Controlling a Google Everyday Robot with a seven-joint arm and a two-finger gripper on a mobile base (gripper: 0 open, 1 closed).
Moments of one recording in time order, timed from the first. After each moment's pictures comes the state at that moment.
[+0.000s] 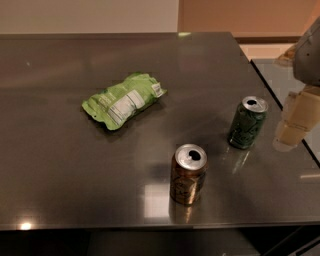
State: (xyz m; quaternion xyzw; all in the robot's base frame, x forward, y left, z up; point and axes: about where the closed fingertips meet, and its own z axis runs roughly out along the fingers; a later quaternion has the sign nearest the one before) arm 0.438 -0.217 0.976 -0.60 0.78 -0.03 0.16
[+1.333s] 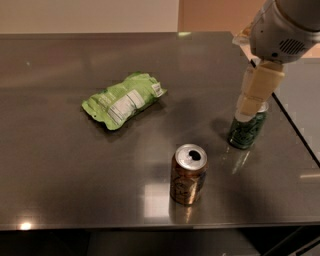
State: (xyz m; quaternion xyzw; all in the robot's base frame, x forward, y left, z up) arm 0.498 -0.163 0.990 -0.65 0.73 -0.03 0.21
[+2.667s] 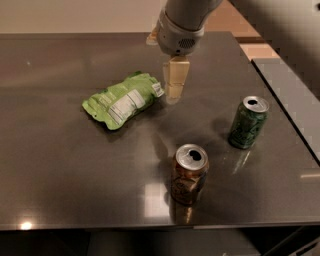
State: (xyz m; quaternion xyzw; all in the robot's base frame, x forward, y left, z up) arm 0.600 -0.014 0.947 -0.79 0.58 -0.02 0.20
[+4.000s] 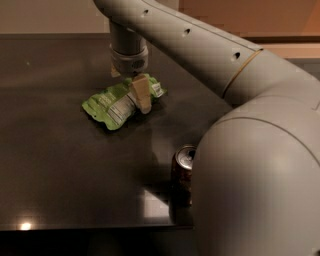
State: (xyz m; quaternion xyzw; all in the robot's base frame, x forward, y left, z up) arm 0.646 0.075 0.853 -0.88 0.46 -0.04 0.07
